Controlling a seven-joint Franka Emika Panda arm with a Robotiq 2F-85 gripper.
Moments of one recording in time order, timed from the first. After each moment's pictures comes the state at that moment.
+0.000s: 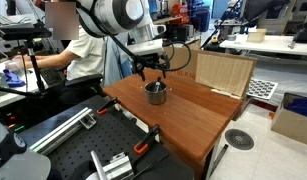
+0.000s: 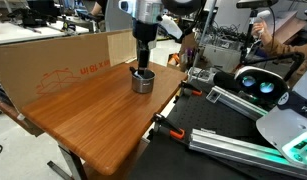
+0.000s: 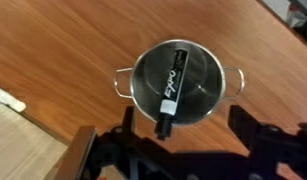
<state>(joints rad) -0.04 0.19 0.09 -2.50 -0.29 2.81 -0.37</state>
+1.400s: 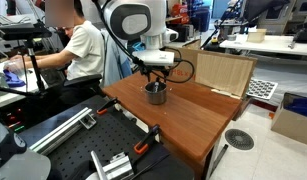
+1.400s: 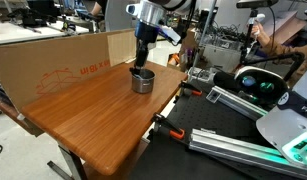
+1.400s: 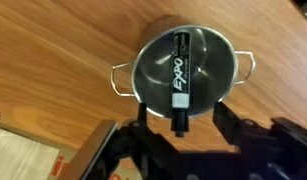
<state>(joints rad) -0.28 0.26 0.31 -2.46 0.29 2.85 -0.90</state>
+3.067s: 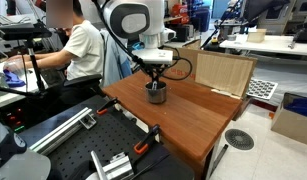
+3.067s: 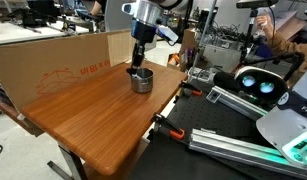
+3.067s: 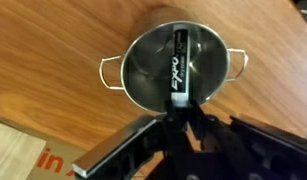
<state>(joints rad) -0.23 0.26 0.29 -2.45 0.30 2.84 -0.92</state>
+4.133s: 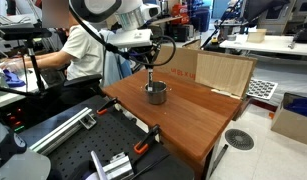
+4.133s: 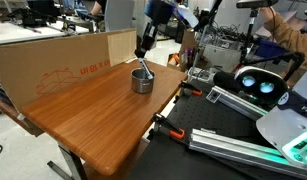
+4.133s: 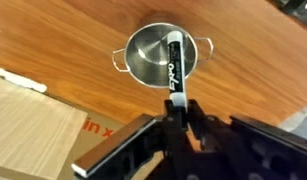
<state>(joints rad) -0.19 -0.06 0.30 -2.69 0.31 2.94 -0.74</state>
